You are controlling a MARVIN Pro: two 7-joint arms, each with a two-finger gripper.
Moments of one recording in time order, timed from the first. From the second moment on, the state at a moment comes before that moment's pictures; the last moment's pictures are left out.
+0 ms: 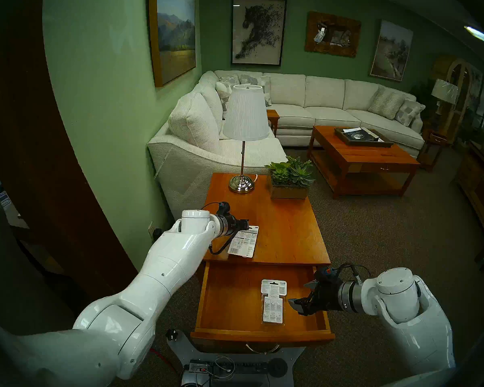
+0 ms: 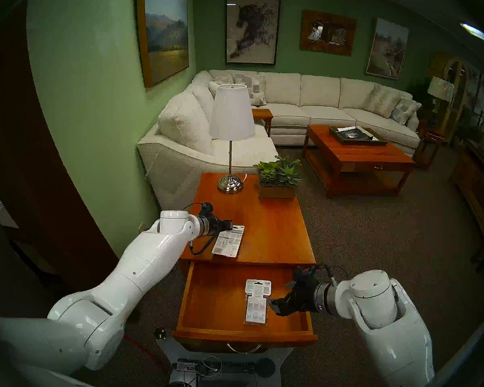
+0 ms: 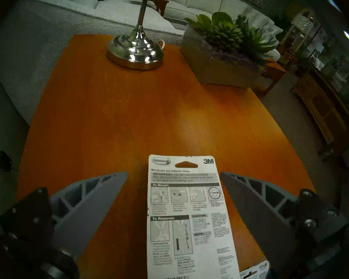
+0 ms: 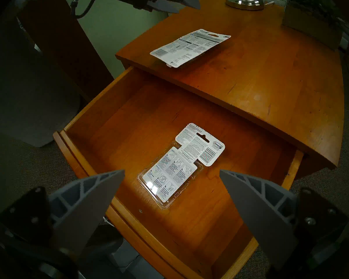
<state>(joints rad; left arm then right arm) 1.12 -1.45 -1.16 -1.06 -0.51 0.60 -0.08 -2.04 -1.07 1.65 -1.98 0.07 0.73 0.77</state>
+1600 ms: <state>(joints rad) 1.53 -0.97 -1.00 -1.63 -0.51 0.66 -0.60 -2.04 -1.07 1.65 -1.97 0.08 0.73 0.77</state>
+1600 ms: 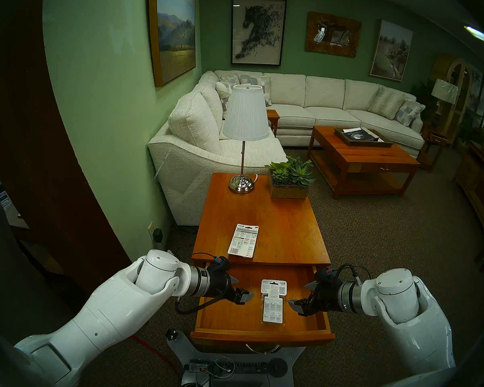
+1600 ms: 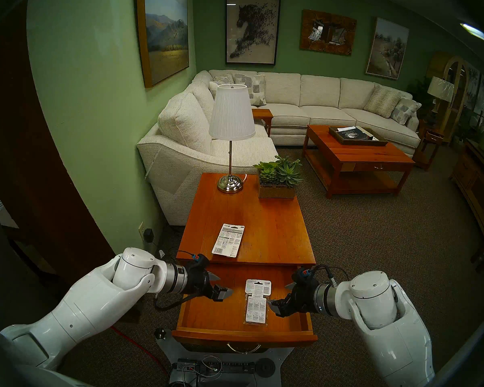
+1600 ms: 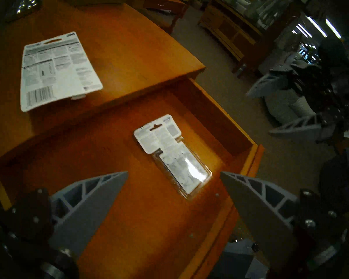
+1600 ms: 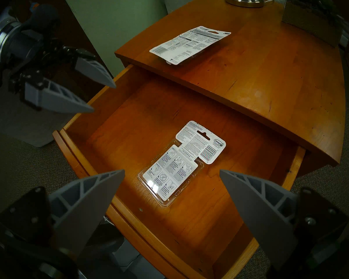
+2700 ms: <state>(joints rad) 1.92 -0.72 -1.19 -1.95 -0.53 0.33 -0.37 -2.04 -1.06 1.65 -1.98 0.08 0.73 0.77</state>
